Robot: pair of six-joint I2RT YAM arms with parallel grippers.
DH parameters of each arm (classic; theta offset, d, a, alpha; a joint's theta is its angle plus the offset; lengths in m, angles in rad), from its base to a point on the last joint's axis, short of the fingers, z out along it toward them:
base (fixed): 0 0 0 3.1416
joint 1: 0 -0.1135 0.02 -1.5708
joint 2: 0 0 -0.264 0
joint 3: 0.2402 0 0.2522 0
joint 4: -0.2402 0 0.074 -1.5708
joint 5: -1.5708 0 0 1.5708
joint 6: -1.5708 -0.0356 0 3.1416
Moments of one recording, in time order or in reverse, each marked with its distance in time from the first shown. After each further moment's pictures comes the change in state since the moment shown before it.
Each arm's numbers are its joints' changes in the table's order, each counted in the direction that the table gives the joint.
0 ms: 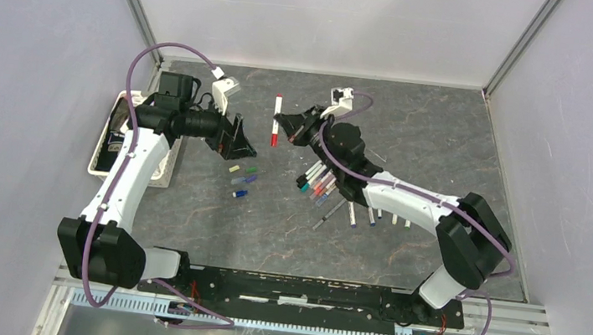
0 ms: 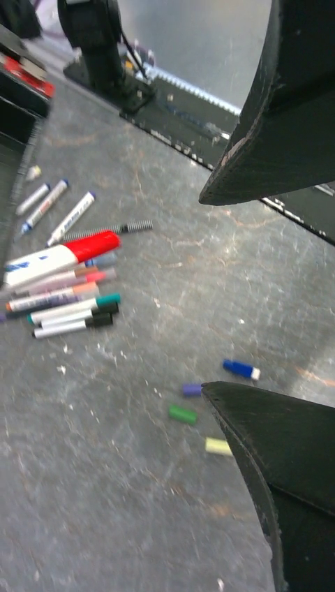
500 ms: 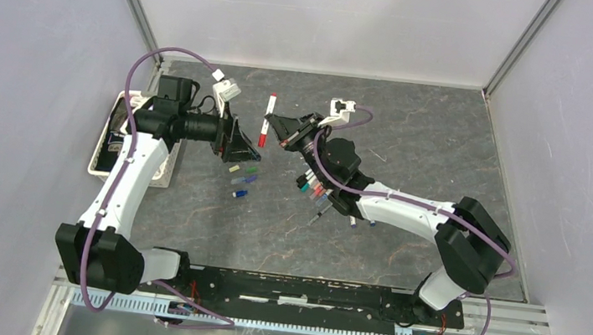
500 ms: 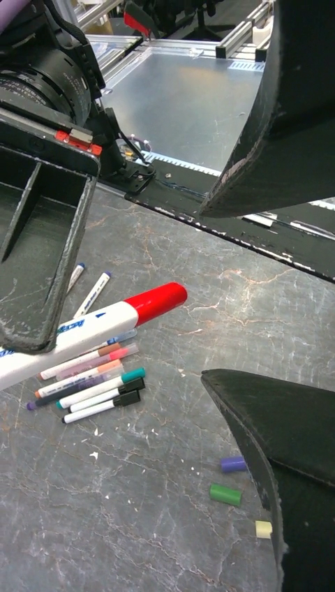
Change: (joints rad) left arm 0.003 0.031 -0.032 0.016 -0.260 0.068; right arm -0.133 0.030 -0.066 0.199 -0.180 -0.114
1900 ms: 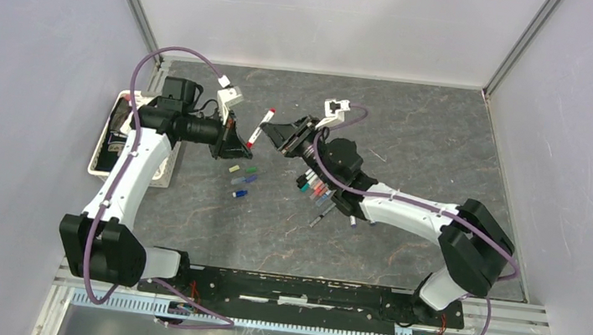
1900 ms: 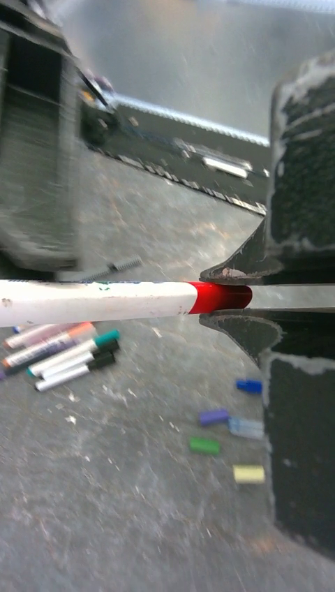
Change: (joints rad) left arm -0.002 -0.042 0.006 -0.047 0.040 -0.159; right arm -0.010 0.010 -0.019 0.006 0.083 -0.029
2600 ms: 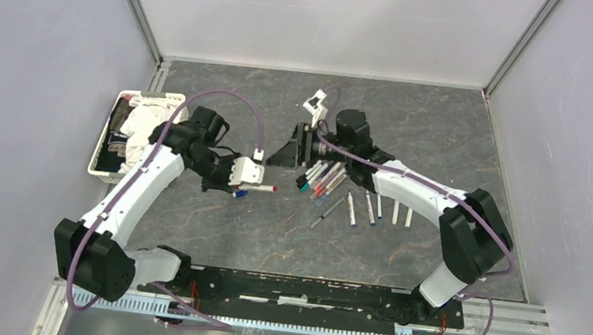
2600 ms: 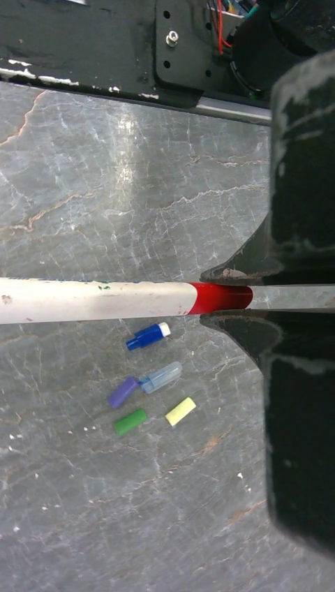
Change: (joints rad) left arm 0.186 0.068 -0.110 -0.333 0.490 -0.885; right arm 0.252 -0.022 0.118 -0.504 0.880 0.166
